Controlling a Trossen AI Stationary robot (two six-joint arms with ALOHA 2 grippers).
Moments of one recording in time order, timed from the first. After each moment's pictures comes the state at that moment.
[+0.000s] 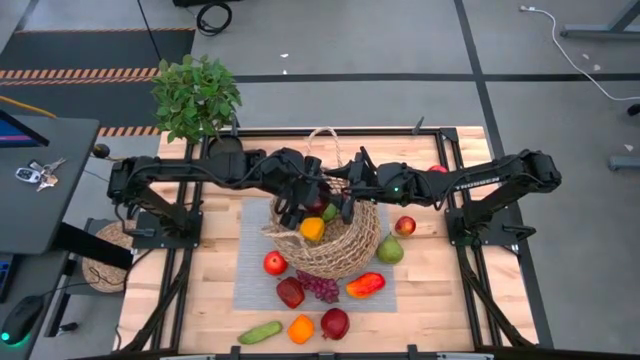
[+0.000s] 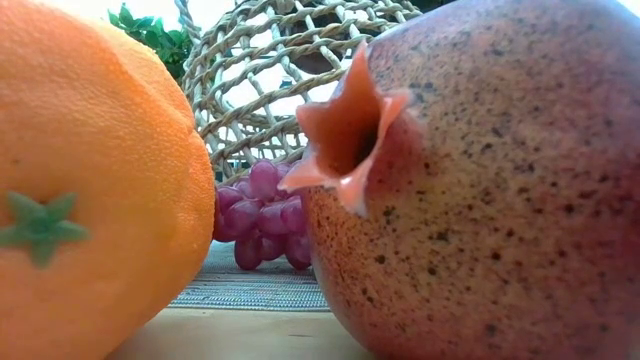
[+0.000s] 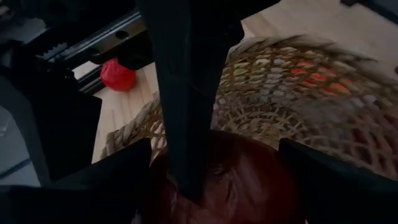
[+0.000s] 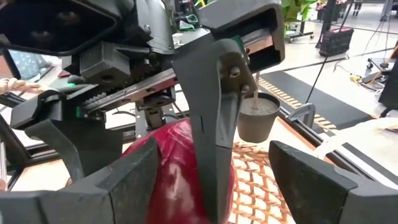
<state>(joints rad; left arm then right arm) 0.05 1.54 1.41 -0.51 0.09 0.56 0.04 1.39 0.97 0.25 0.27 0.15</state>
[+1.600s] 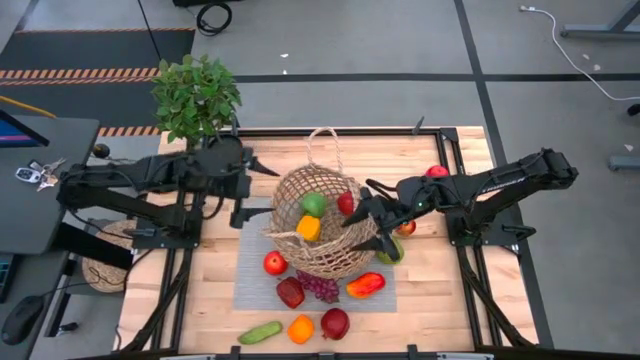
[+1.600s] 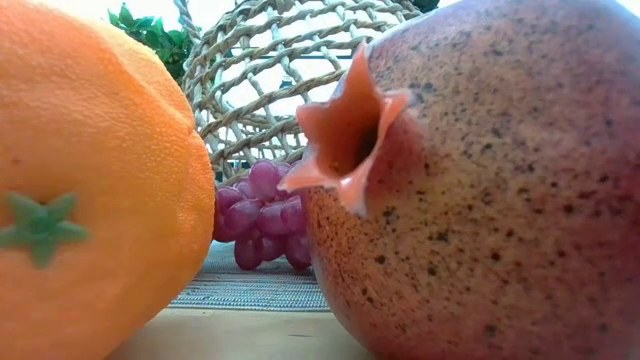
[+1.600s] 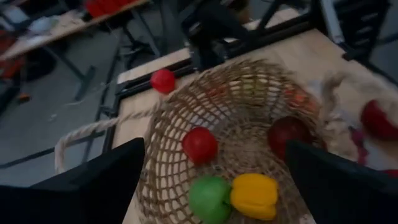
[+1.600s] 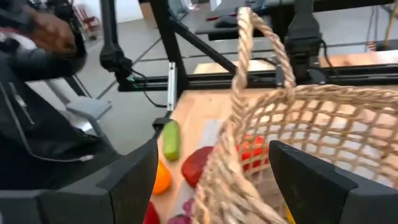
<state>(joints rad) -0.02 0.98 1.09 -0.51 -0.11 0.33 0.21 1.23 0.97 -0.04 -0.16 0.18</state>
